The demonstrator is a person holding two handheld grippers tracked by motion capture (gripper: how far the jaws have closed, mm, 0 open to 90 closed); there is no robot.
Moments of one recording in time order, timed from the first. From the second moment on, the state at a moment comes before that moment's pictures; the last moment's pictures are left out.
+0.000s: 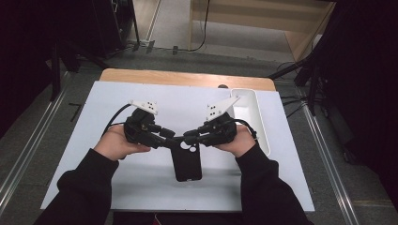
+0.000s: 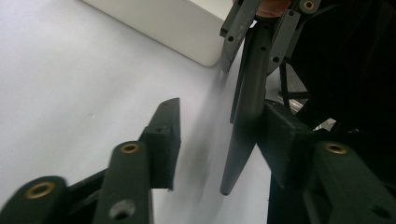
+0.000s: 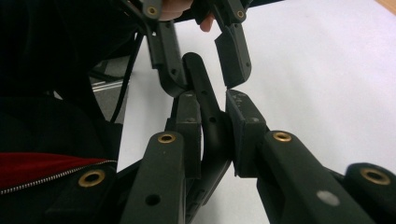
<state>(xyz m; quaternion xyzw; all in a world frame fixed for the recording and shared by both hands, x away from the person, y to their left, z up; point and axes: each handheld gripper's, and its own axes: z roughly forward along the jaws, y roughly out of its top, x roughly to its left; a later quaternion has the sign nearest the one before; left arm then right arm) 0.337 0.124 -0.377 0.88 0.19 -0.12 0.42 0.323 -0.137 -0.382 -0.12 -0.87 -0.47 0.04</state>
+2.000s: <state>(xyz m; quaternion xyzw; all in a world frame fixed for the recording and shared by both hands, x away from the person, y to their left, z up) 0.325 0.122 -0.358 0.89 0.19 -0.12 0.39 0.314 -0.136 -0.354 -0.26 -0.84 -0.48 0.00</state>
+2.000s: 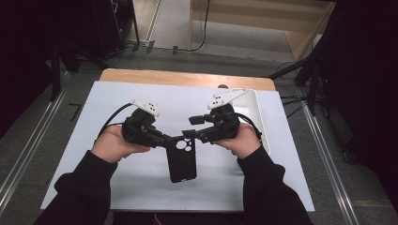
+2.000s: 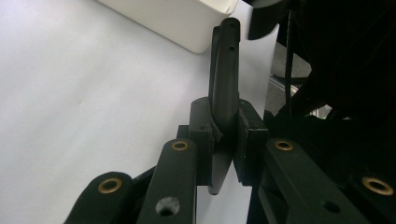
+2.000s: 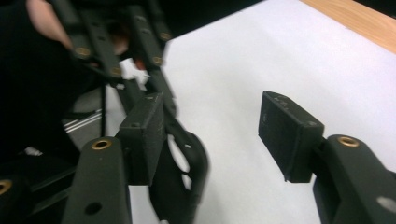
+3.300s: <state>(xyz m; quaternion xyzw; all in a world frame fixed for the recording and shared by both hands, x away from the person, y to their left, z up) 0.323 0.144 -0.331 0.88 0.26 -0.08 0.39 0.310 -0.160 -0.398 -0.37 -0.80 -0.46 -0.07</state>
